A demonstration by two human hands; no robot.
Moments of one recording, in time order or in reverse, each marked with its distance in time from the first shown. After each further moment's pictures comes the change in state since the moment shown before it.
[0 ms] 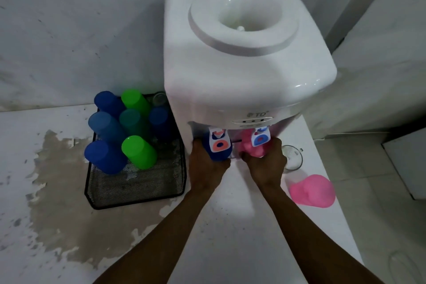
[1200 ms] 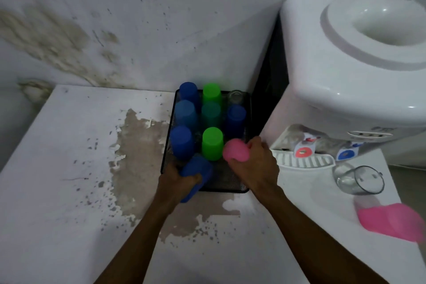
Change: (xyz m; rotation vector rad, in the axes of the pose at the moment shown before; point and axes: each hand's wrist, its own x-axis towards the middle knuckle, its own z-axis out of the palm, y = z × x) left_hand -0.047 -0.110 -0.222 -0.053 0.092 -0.358; right_hand -0.103 -0.087 0.132 -0.445 -0.370 -0.290
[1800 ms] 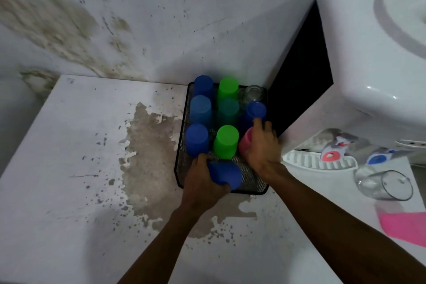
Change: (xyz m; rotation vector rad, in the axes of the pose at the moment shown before) left_hand 0.013 -0.006 0.016 0.231 -0.031 0.286; right_hand 0.049 -0.033 0.031 -0.266 0.023 -0.113
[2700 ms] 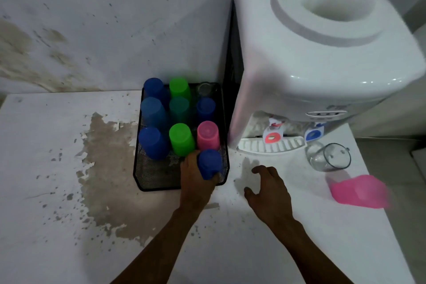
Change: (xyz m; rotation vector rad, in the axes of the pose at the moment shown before) left_hand -0.005 0.029 0.098 -0.119 0.191 0.191; right_hand -0.125 0.127 -0.026 0.236 -0.086 0.191
